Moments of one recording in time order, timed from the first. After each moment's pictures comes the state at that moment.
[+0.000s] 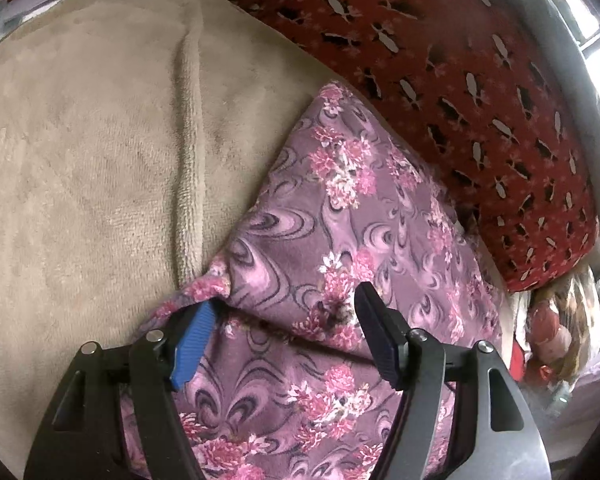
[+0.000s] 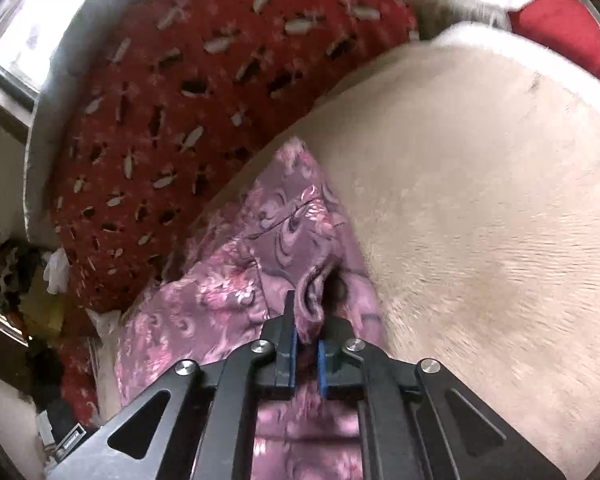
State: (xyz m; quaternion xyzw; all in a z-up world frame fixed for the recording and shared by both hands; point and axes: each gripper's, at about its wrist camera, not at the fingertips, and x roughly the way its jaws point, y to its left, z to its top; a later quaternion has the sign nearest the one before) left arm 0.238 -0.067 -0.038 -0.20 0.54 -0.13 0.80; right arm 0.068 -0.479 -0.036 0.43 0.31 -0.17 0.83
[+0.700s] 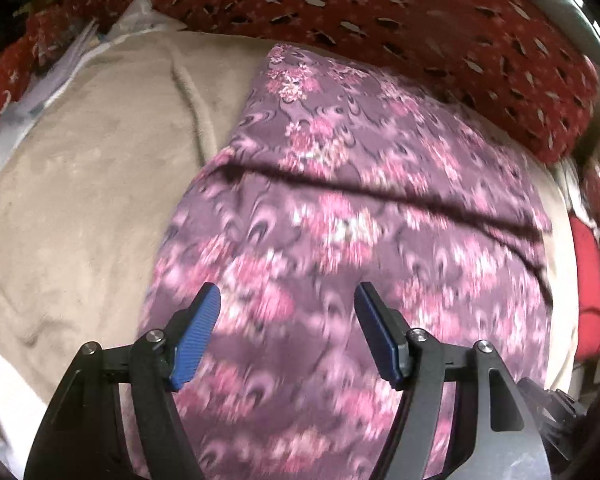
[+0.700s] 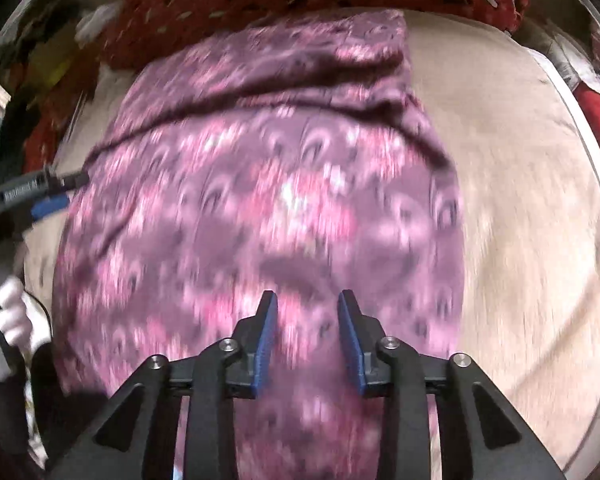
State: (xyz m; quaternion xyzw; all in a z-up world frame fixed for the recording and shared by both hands) left arm 0.117 -0.099 0.004 0.02 0.53 -0.12 0.84; right arm -0.041 -0.377 -0.028 0.17 0.54 -0.03 0.82
